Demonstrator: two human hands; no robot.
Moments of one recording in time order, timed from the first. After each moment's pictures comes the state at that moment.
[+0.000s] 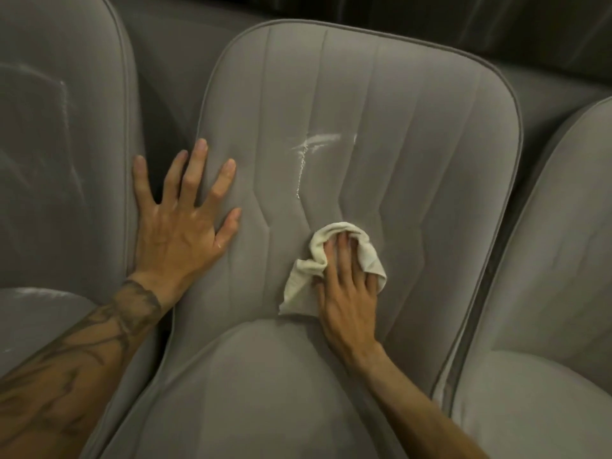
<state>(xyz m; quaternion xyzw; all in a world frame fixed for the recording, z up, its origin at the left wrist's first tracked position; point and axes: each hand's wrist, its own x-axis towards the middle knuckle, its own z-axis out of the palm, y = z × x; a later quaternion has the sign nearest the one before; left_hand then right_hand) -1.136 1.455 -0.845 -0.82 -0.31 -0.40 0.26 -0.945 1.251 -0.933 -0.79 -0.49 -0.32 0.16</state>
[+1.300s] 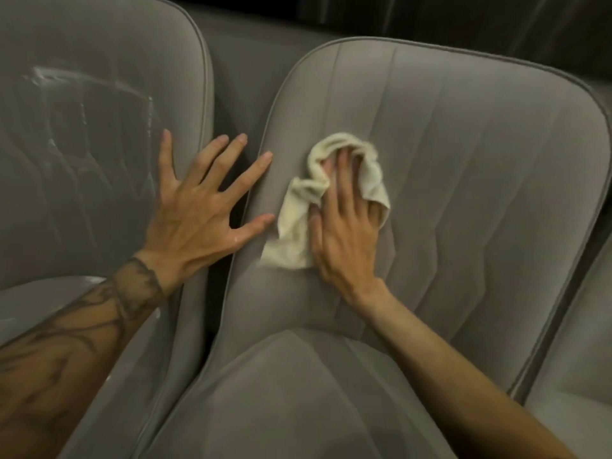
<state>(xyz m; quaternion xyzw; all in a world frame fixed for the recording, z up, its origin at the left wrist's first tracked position) -1.184 1.488 -0.809 -0.84 -0.26 -0.37 0.31 -0.979 1.359 -0.830 -0.70 -0.54 -0.36 0.31</state>
